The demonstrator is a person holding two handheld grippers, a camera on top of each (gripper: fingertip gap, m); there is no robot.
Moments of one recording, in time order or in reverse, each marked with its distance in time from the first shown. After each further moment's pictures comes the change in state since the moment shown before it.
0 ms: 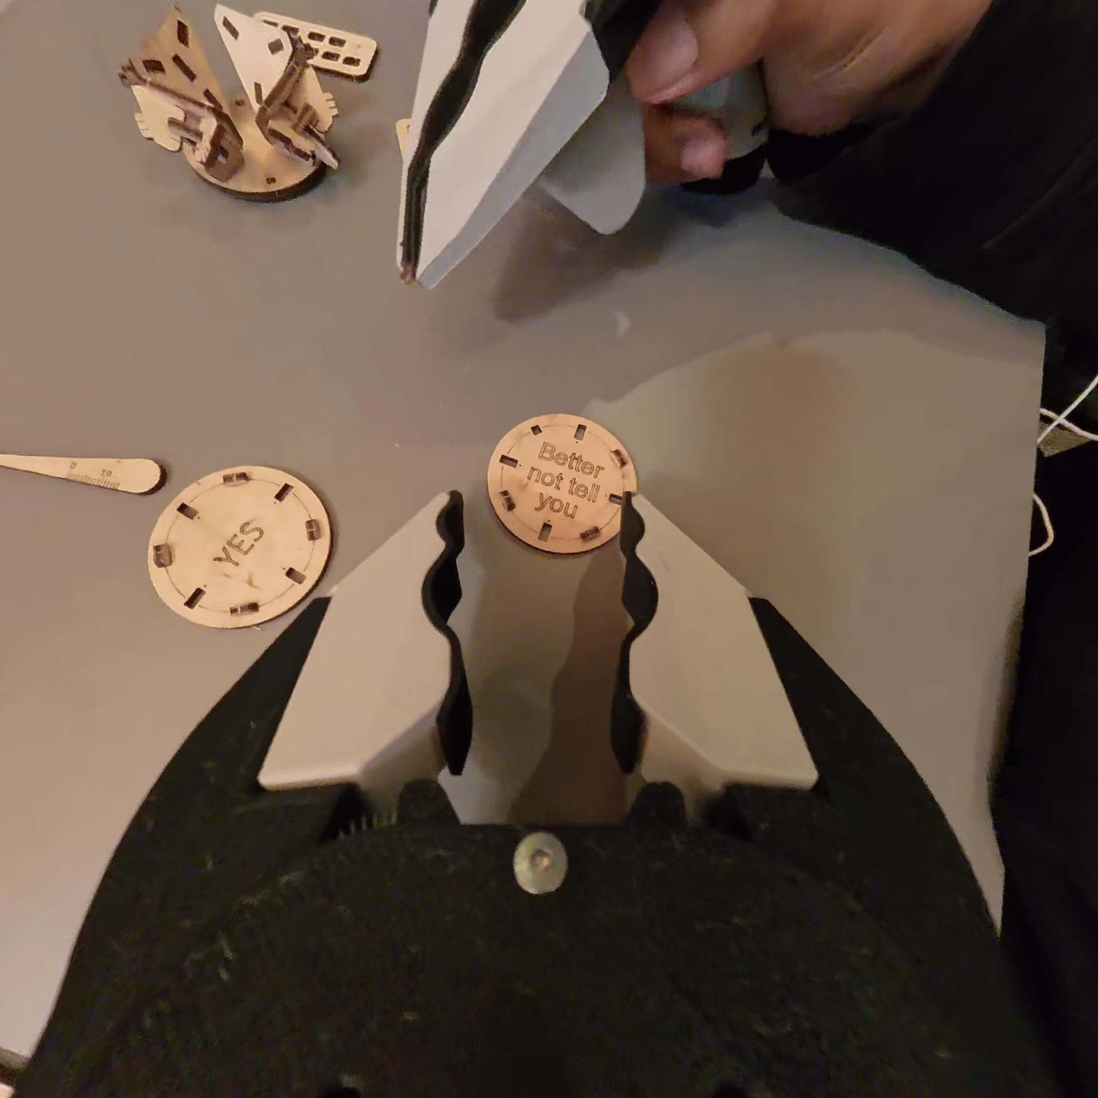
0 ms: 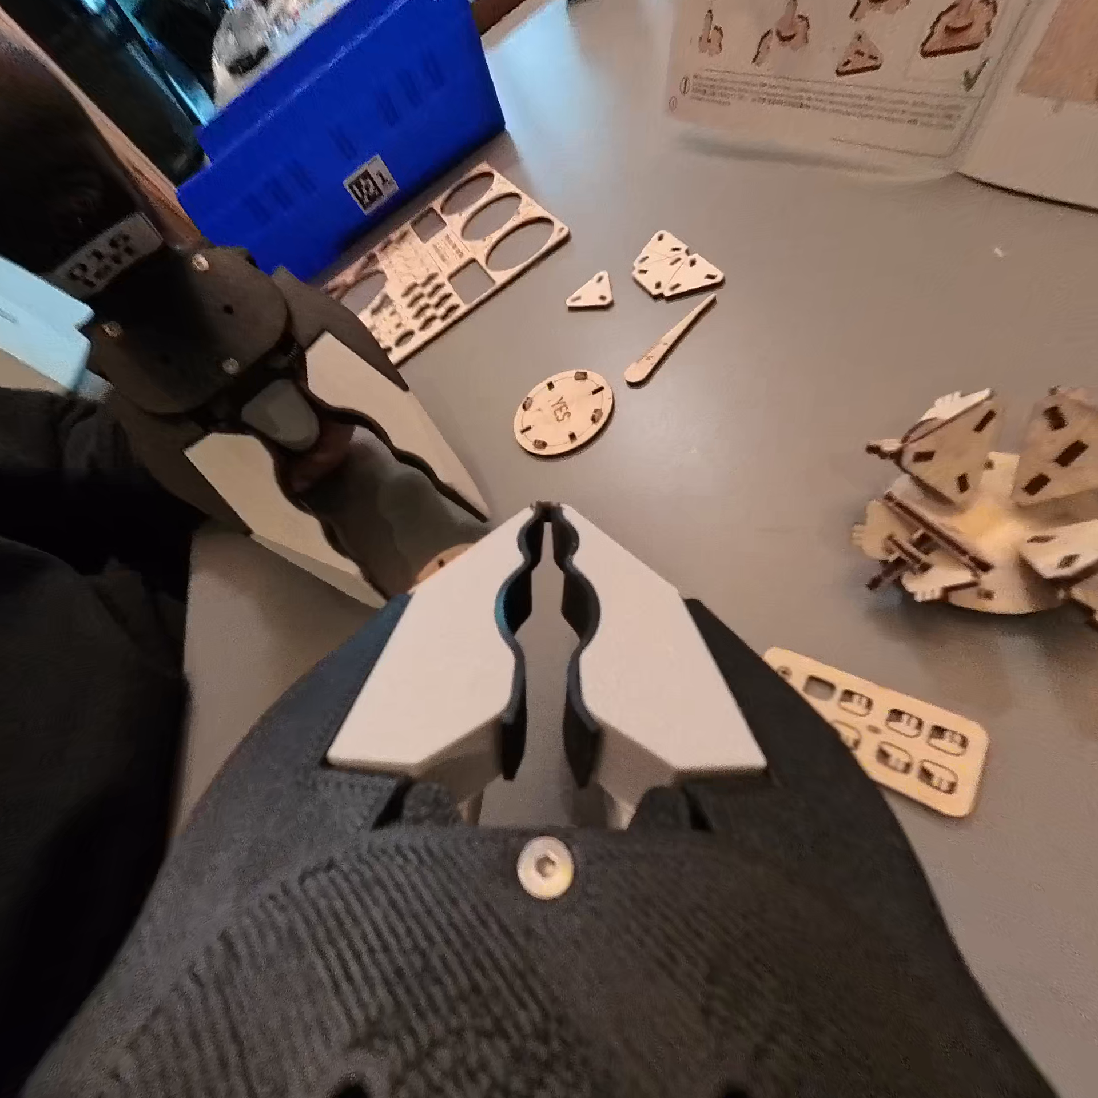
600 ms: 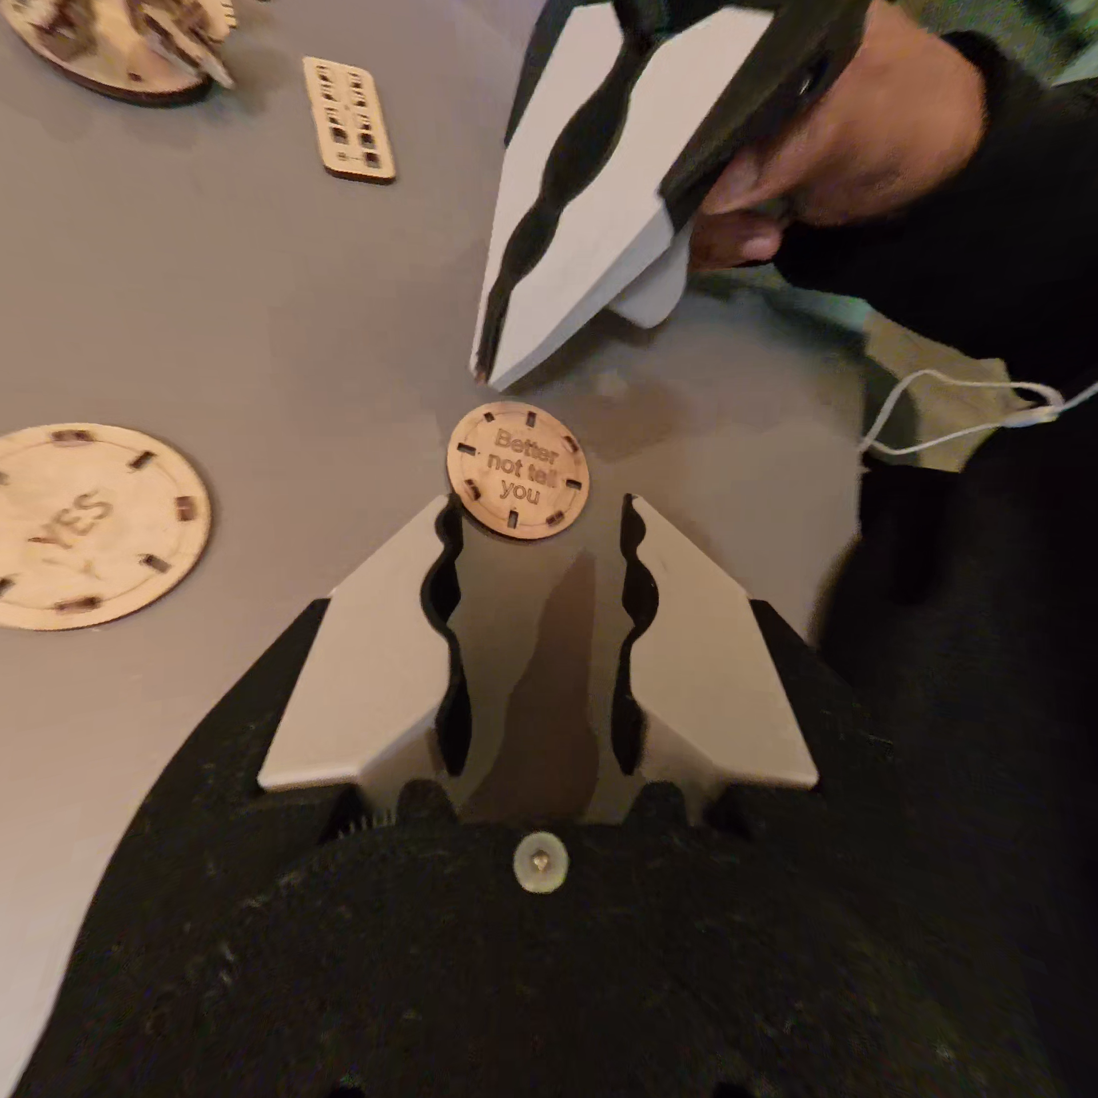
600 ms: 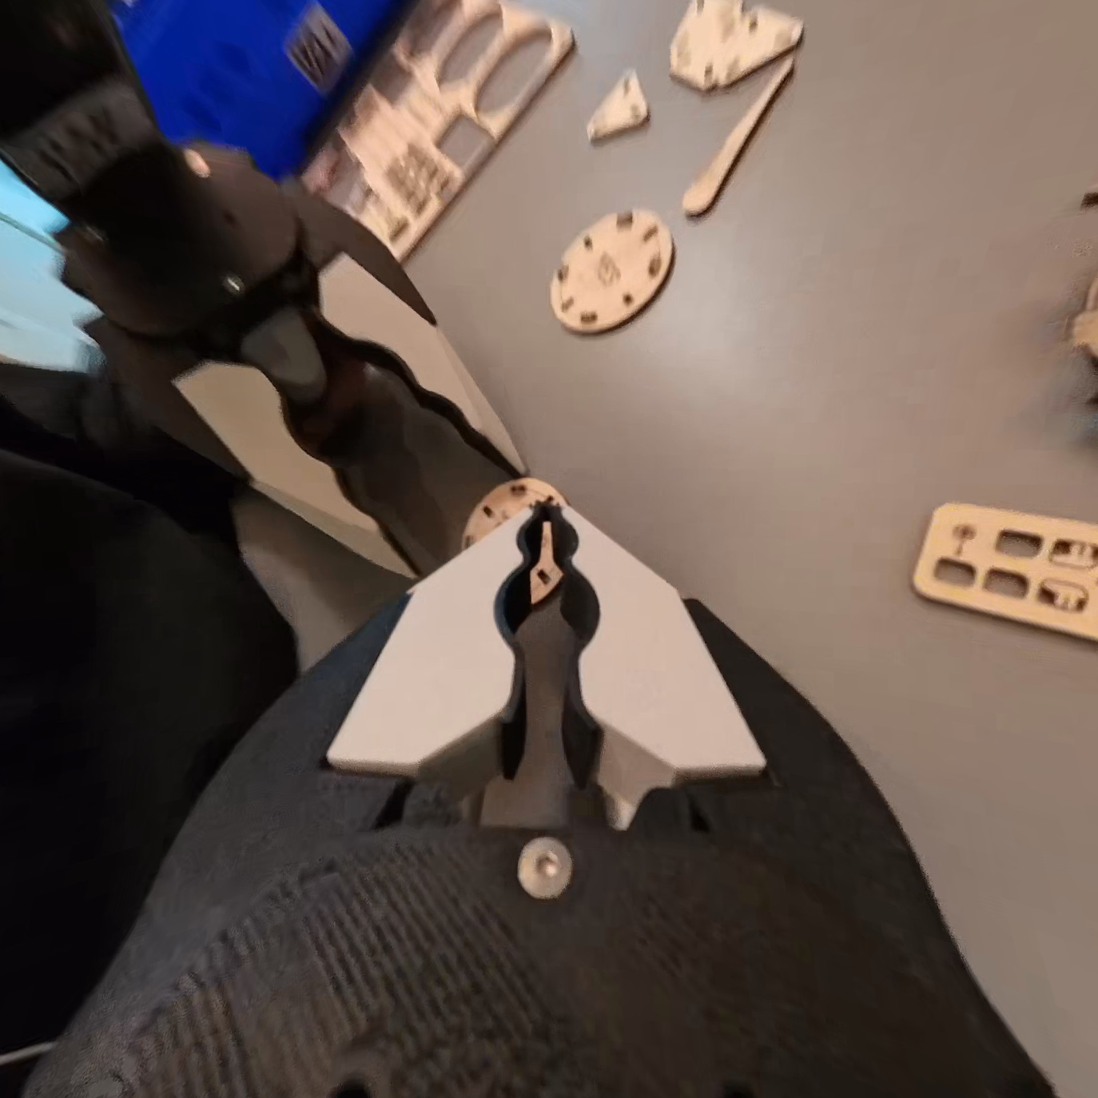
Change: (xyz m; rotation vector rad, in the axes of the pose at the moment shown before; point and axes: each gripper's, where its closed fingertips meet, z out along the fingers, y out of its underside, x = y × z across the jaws) left arm 0.027 0.000 -0.001 0.014 0.216 -0.179; right arm -0.028 0.044 0.002 -0.196 0.047 0.156
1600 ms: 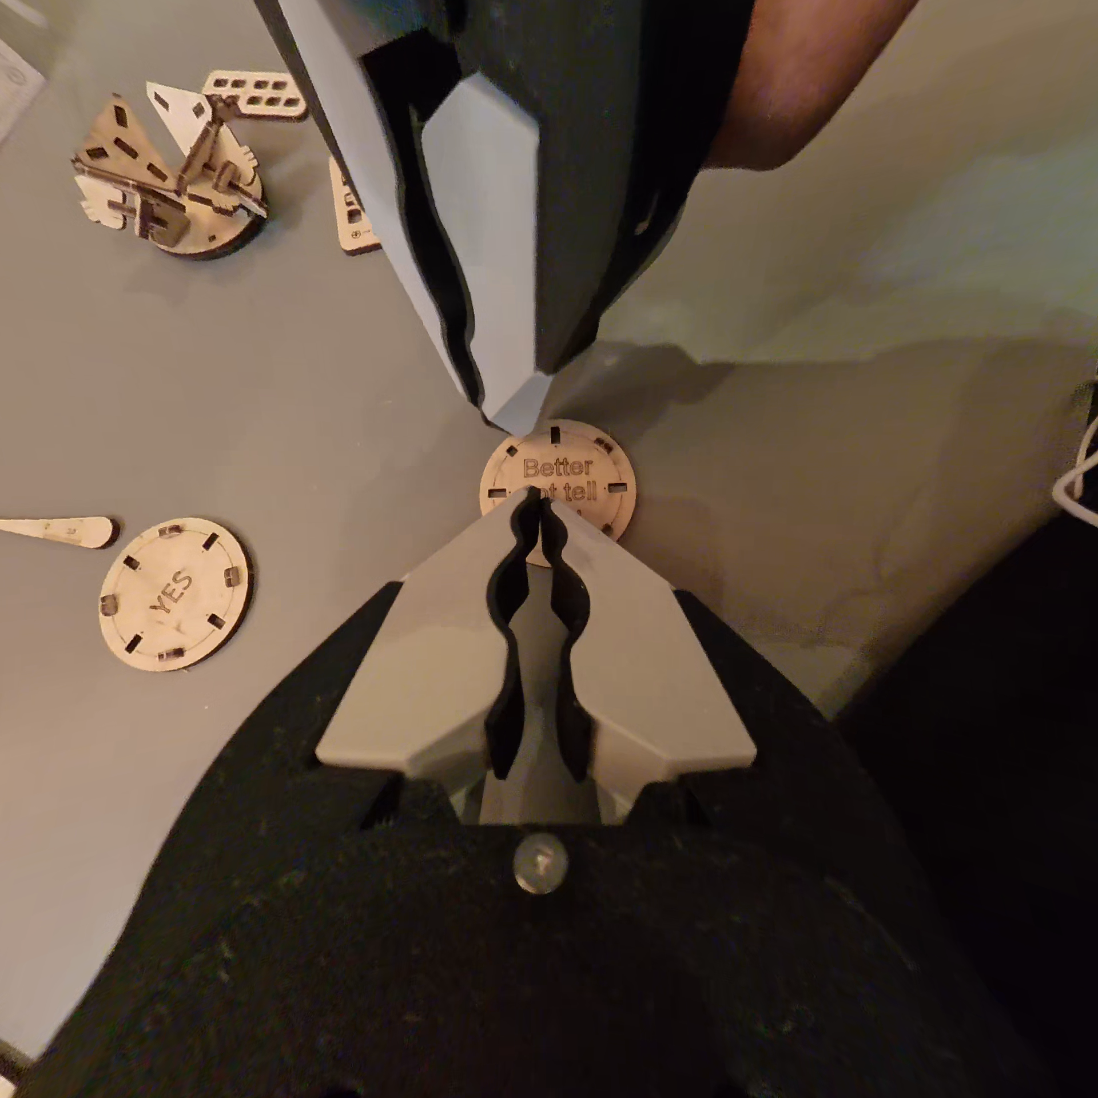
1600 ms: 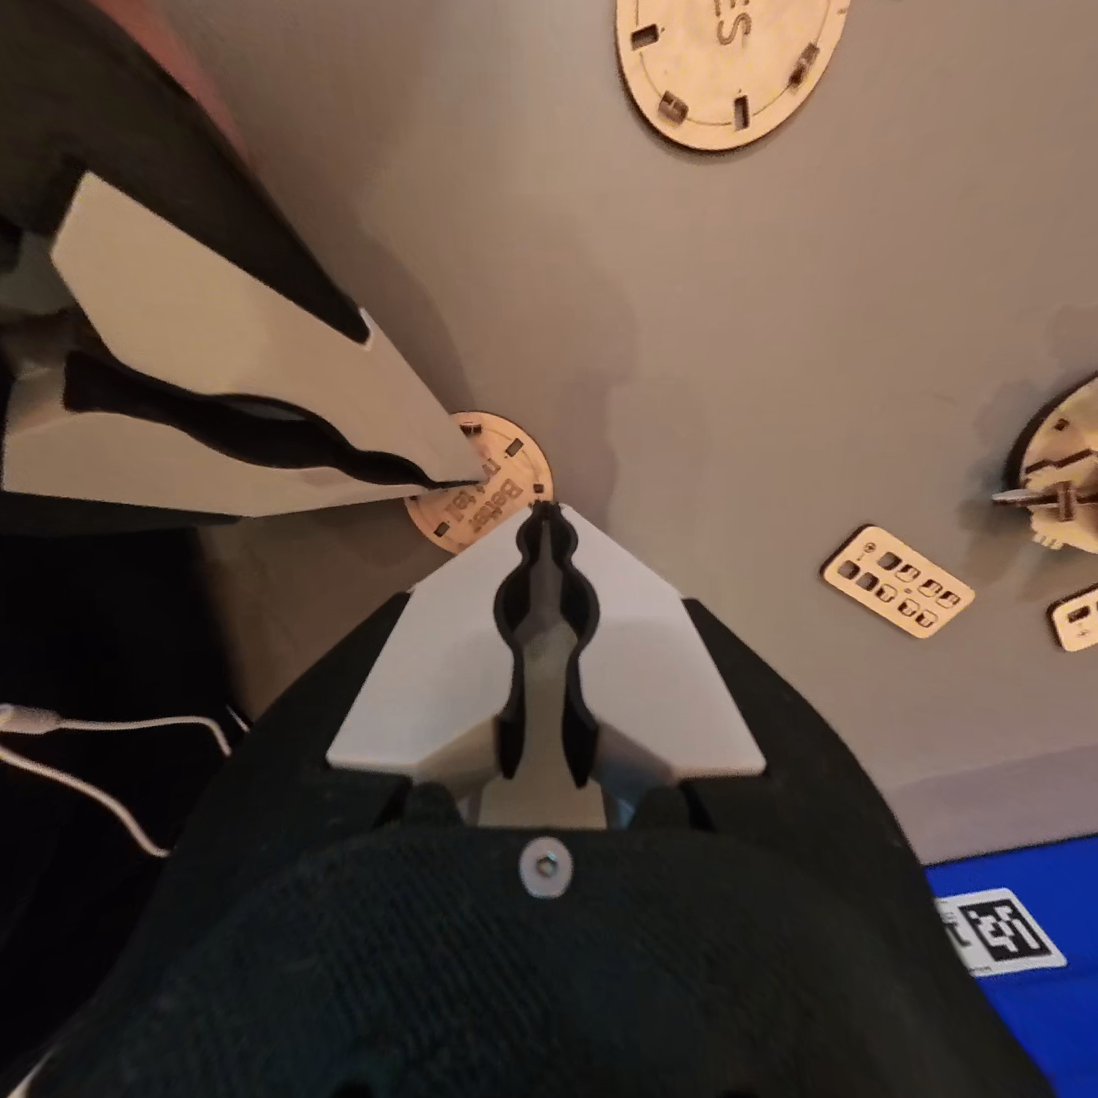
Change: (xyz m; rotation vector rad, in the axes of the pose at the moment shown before) left arm 0.001 -0.003 0.018 -0.047 -0.349 0.305; right arm 0.001 0.026 -0.005 -0.714 0.361 -0.350
